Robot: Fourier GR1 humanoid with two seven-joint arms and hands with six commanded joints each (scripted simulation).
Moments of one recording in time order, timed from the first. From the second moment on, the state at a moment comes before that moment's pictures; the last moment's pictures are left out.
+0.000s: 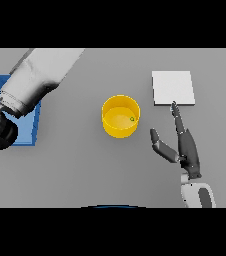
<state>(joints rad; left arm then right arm) -1.60 0.29 -0.89 -0.38 -1.02 -0.24 -0.10 0.09 -0.02 0.16 -1.69 0.32 -0.09 -0.15</state>
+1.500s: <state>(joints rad) -0.66 0.68 -0.31 -0.96 0.01 0.38 0.47 0.09 -0.03 0.18 -1.66 0.33 -0.08 -0.17</state>
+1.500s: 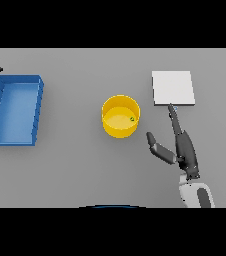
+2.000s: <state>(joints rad) -0.53 0.72 -0.40 -1.11 0.05 0.47 0.55 0.09 -0.03 0.18 -1.67 0.33 -0.09 -0.17</state>
